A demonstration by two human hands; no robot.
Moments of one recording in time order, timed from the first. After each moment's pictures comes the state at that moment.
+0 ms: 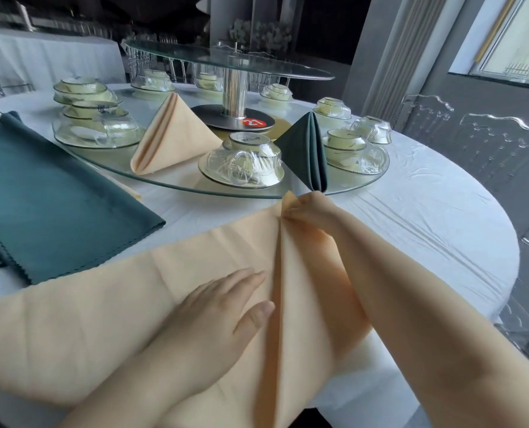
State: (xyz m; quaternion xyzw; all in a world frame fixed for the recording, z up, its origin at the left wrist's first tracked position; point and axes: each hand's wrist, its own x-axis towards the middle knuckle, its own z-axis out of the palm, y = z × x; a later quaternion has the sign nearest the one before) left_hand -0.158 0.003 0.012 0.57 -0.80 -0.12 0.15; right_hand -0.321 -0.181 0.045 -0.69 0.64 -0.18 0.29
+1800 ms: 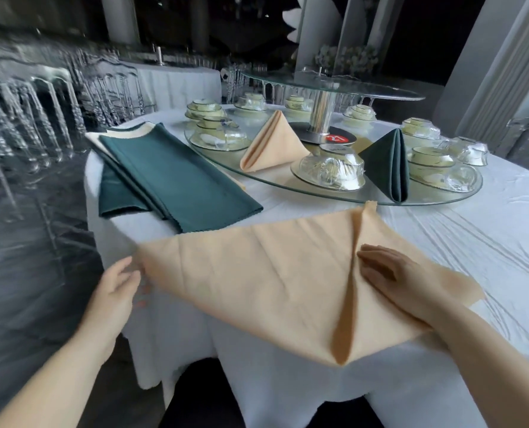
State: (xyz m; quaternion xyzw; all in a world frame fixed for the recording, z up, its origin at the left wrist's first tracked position) left_hand -0.015 0.099 -0.030 0.69 -0.23 -0.28 0.63; right_hand -0.340 -0.056 0.017 -0.86 0.47 -0.18 0.09
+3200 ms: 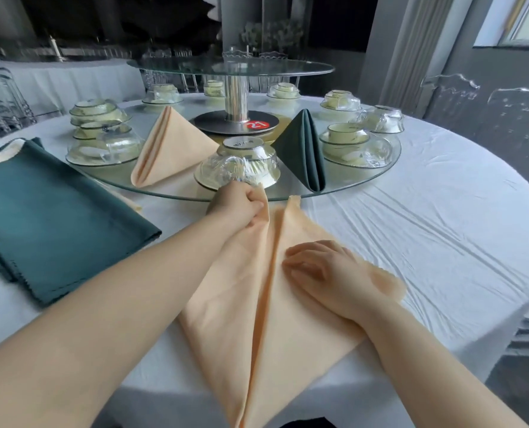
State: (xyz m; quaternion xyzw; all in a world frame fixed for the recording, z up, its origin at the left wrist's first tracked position) left_hand -0.187 -0.159 0.042 0.69 -0.60 -0.22 0.35; right_hand -0.362 -0.085 0.013 -0.84 0.48 -0.21 0.13
